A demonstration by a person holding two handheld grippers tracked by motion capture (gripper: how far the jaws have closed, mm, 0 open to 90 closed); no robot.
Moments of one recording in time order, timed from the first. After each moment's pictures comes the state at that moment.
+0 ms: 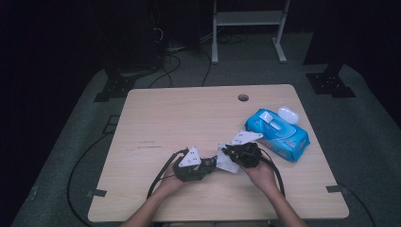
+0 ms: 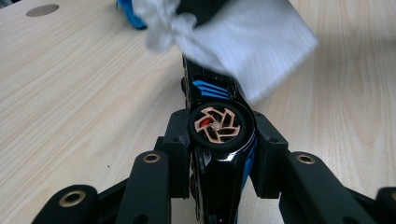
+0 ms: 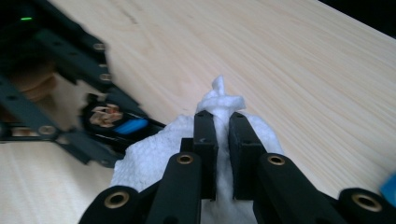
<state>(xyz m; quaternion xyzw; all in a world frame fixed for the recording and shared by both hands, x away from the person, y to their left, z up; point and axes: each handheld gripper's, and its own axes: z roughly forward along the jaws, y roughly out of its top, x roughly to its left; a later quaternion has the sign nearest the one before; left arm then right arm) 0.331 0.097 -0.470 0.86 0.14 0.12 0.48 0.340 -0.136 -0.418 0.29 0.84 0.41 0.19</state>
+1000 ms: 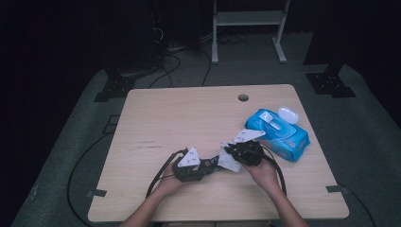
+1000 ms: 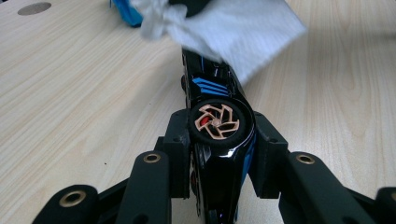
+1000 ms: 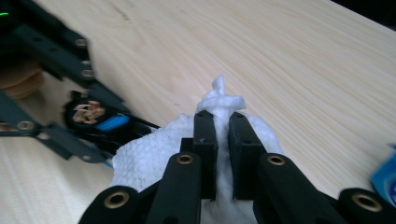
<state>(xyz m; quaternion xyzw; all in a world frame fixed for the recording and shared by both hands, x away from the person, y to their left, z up) 0.331 0.100 -0.469 0.86 0.13 0.12 0.47 0.346 -0.144 -0.418 0.31 0.84 0.41 0.18</state>
